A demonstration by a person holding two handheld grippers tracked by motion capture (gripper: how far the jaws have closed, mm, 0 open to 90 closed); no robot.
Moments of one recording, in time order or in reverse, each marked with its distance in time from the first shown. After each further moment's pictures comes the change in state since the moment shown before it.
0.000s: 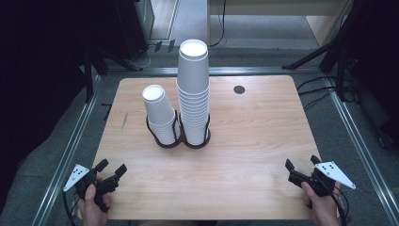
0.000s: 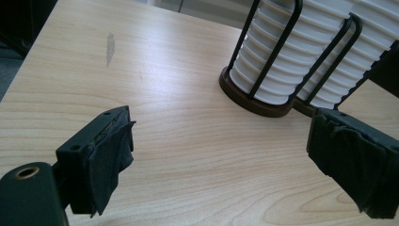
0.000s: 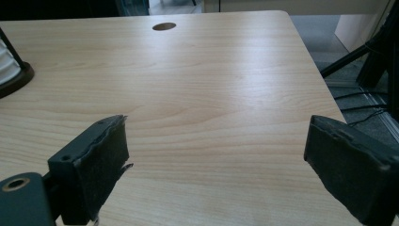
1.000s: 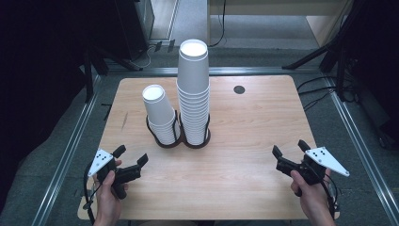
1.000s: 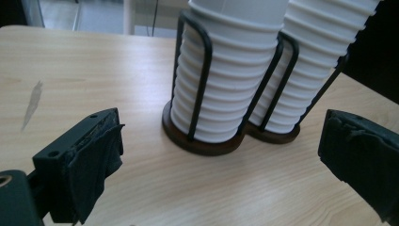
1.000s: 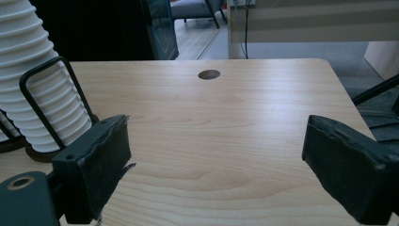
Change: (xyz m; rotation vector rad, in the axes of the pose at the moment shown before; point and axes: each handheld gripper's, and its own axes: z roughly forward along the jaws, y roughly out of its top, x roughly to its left) left arm -0.070 0.041 0.039 -0.010 -0.058 0.104; right arm 0.052 0.061 0.000 -0.064 0.092 0.000
